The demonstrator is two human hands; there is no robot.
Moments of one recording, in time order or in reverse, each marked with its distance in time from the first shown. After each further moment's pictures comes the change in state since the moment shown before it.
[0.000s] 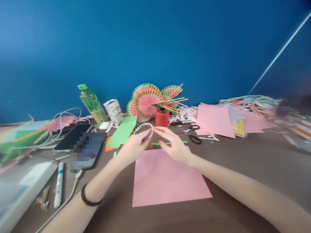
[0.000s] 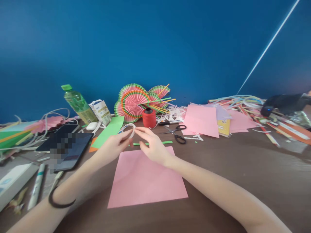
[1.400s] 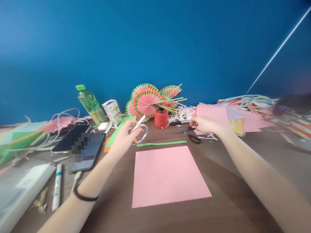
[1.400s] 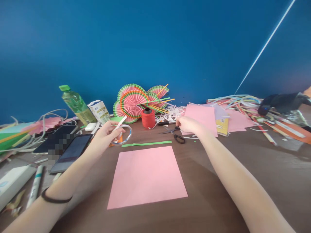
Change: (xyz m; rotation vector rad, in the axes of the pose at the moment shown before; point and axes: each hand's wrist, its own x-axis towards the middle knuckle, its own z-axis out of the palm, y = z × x) left_hand 0.007 -0.011 -0.014 -0.492 0.280 -0.237; right_hand 0.026 0.060 -0.129 -0.788 -0.440 0.730
